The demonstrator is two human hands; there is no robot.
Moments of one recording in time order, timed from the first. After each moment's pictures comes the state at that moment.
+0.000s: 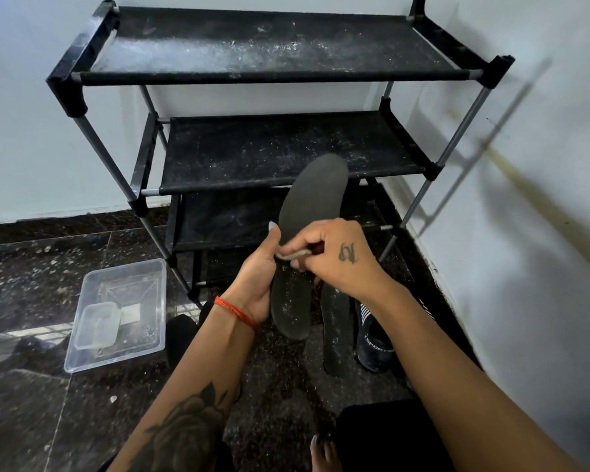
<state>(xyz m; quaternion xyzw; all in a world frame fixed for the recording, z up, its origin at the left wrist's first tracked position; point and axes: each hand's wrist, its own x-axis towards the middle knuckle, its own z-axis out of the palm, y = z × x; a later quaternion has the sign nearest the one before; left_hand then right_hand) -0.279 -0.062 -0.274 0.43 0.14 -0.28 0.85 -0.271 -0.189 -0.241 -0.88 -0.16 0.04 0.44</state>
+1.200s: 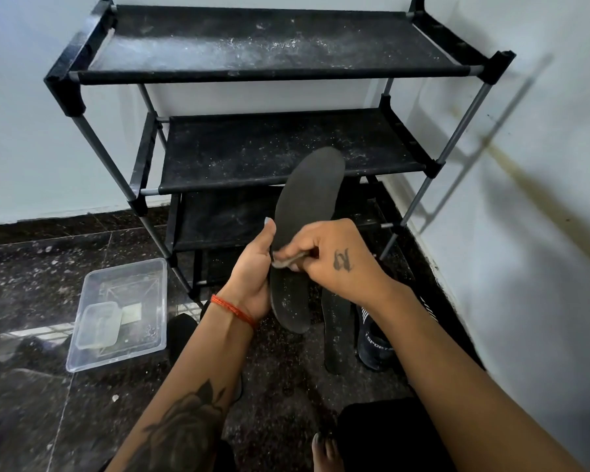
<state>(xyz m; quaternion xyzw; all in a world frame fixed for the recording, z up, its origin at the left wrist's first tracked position) -0.278 -0.062 -0.270 0.44 0.14 -0.22 0.86 -0.272 -0.189 -0.243 -0.89 -0.24 0.02 0.40</state>
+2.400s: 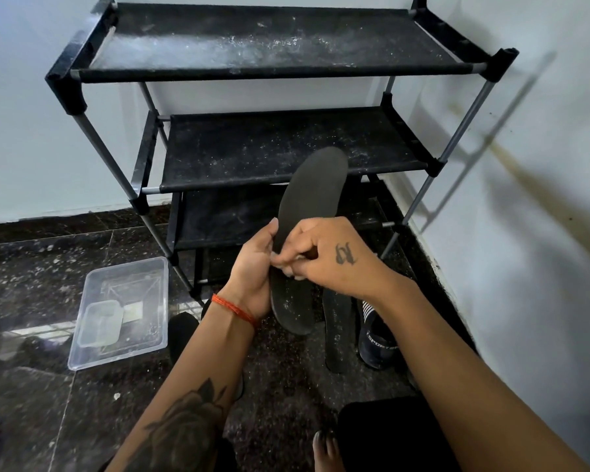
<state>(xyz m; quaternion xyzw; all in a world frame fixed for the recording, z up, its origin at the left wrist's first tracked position) -0.276 -0.060 -0.274 0.43 0.15 -0.21 0.87 -0.275 -0.187 -0.231 -0.87 -0.25 0.06 0.41</state>
